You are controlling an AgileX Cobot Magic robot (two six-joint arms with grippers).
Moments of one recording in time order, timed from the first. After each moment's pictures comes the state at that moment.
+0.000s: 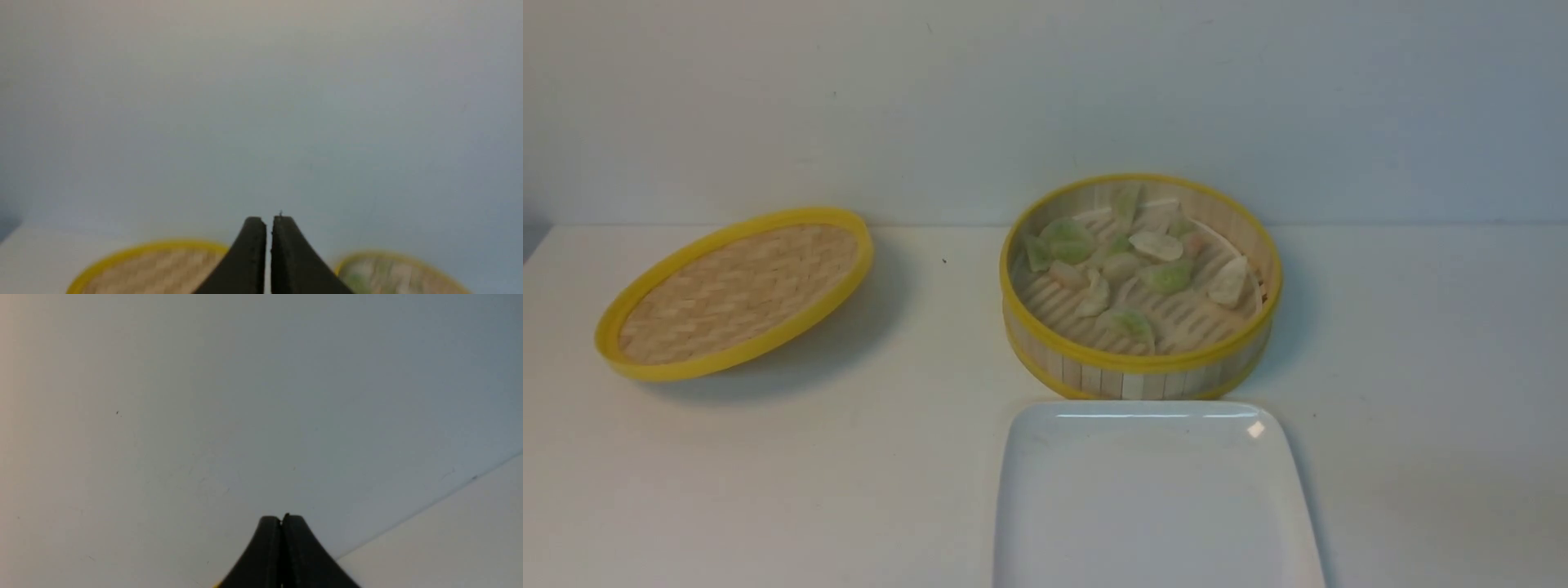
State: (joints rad) right arm -0.02 -0.02 0.03 0.33 -0.04 0.33; left arm -0.01 0.50 -0.79 -0.15 0.50 -0.16
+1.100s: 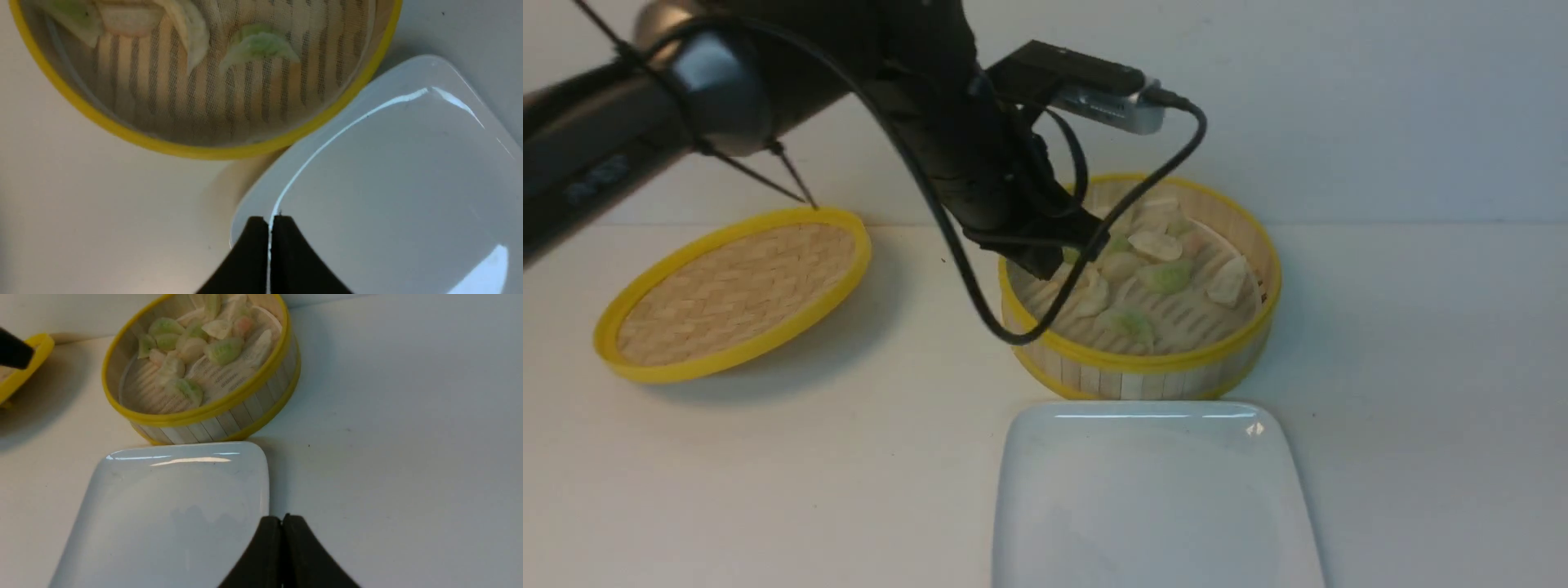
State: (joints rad) right arm 0.04 0.49 -0.63 0.29 0.90 0.04; left arm -0.49 1.93 -1.80 -0.22 1.09 0.21
